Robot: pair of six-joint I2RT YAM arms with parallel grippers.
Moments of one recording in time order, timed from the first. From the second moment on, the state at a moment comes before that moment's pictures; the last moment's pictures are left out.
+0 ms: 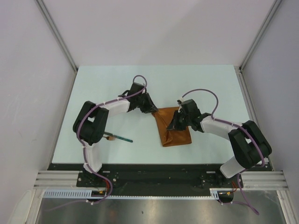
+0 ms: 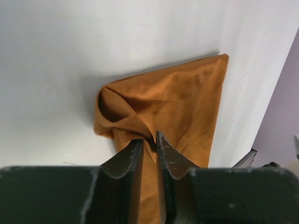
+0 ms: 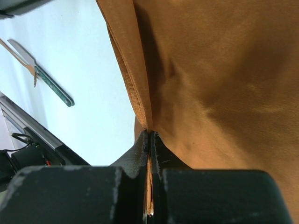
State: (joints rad) left arm -0.48 1.93 1.21 -0.12 0.34 -0.85; right arm 0.54 1.55 0.79 -0.07 -0.33 0.68
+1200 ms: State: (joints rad) left arm -0.61 2.11 1.45 -0.15 0.32 -0.90; right arm 0.47 1.49 0.64 -0.03 -0.40 0.66
